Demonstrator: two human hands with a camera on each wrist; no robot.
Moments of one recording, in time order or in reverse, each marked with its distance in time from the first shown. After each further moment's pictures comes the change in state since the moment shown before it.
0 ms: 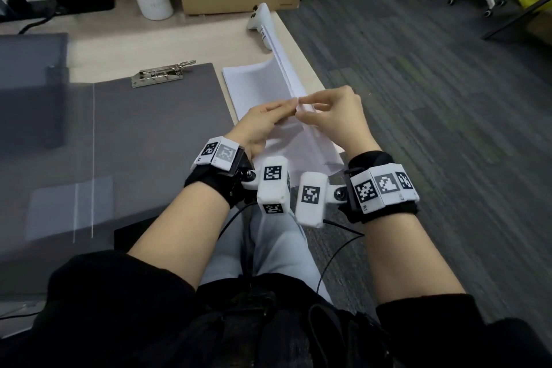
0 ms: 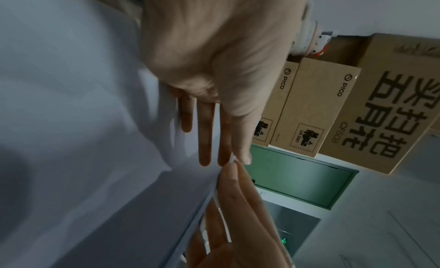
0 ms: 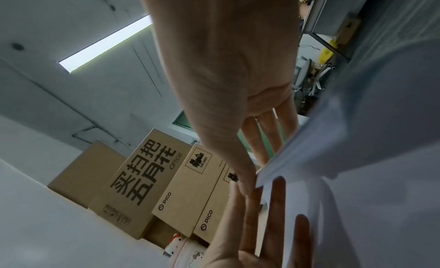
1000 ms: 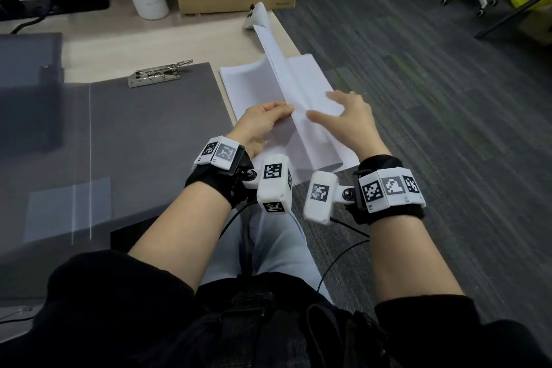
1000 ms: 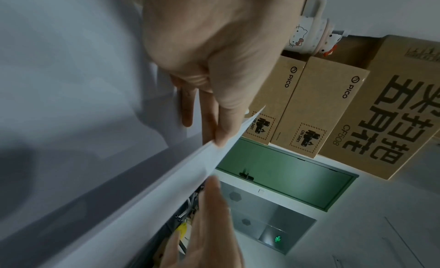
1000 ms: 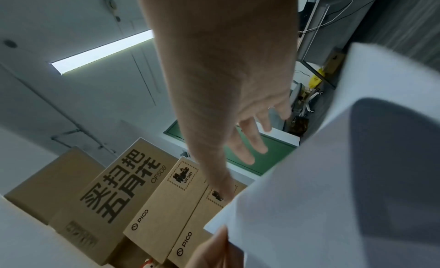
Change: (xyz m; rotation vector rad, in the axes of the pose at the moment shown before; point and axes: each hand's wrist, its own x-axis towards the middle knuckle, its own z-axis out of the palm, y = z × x) left_hand 0.009 -0.005 -0.002 -0.068 0.069 -0.027; right_hand -0.004 0.014 -0.012 -0.130 -0.039 0.155
